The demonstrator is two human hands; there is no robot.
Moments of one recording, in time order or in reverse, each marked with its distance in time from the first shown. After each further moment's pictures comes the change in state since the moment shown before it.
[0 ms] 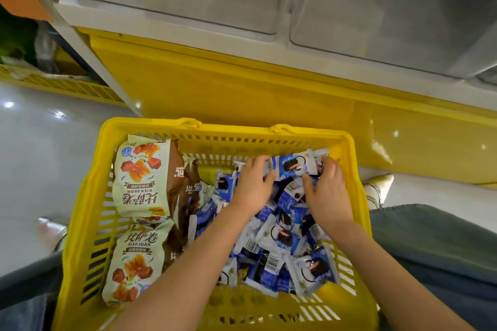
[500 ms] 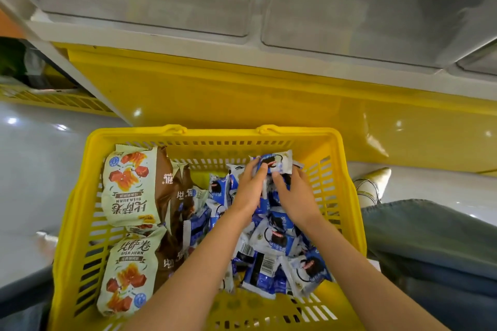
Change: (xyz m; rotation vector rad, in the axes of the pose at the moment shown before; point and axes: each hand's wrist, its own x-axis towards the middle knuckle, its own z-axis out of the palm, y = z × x) left_hand -0.010 0.025 0.006 -0.618 -0.074 -0.327; right_hand 0.009 -0.006 0.037 0.291 -0.208 0.137
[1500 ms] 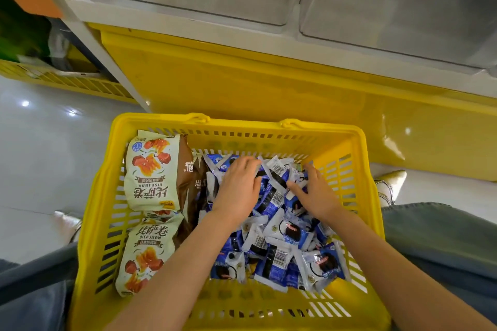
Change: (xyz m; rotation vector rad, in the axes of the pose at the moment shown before) left_hand -0.010 -0.016 -0.059 1.033 0.160 0.516; right_hand 0.024 0.035 -0.002 -0.284 -0.177 -0.098
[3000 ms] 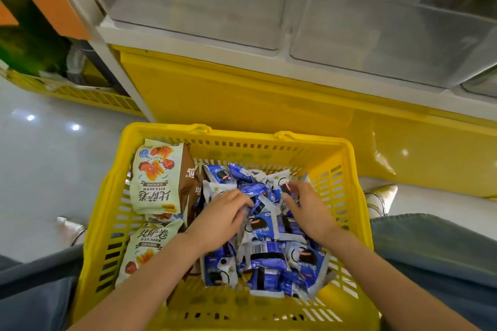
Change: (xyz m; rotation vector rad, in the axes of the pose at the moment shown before) left_hand -0.043 -0.021 -0.023 -0.032 -0.211 0.190; right_hand -0.036 -0.021 -0.005 0.061 0.094 -0.153
